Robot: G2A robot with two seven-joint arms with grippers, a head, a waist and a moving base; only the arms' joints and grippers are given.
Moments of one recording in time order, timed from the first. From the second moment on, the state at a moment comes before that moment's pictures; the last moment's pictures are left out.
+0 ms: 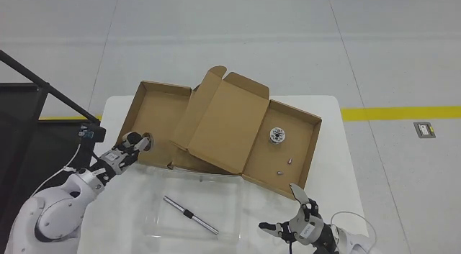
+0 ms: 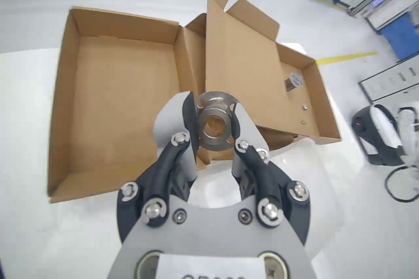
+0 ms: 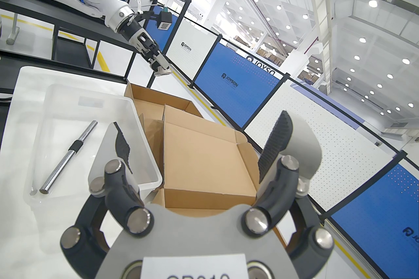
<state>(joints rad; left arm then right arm) 1.26 -1.06 -1.72 -1.67 0.66 -0.48 -0.54 -1.51 -1.19 1.35 -1.75 -2.06 -0.26 -0.96</state>
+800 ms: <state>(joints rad) 0.98 -1.09 -1.53 -1.35 0.72 -0.10 -0.36 -1.51 -1.19 1.35 -1.75 -2.06 -0.26 -0.96</state>
